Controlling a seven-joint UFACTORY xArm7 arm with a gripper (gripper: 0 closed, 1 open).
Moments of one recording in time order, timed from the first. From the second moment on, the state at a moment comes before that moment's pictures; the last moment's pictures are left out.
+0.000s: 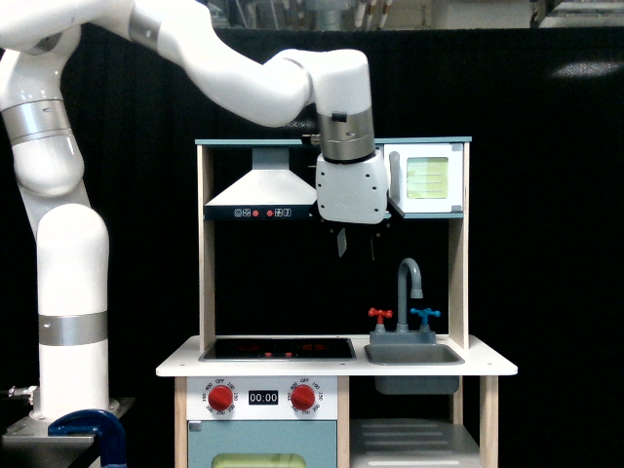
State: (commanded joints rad) arm 0.52 -0.15 -0.64 0.99 0.50 1.15 -1.66
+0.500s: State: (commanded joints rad) arm 0.34 0.29 -0.64 1.43 0.82 1.69 -2.11
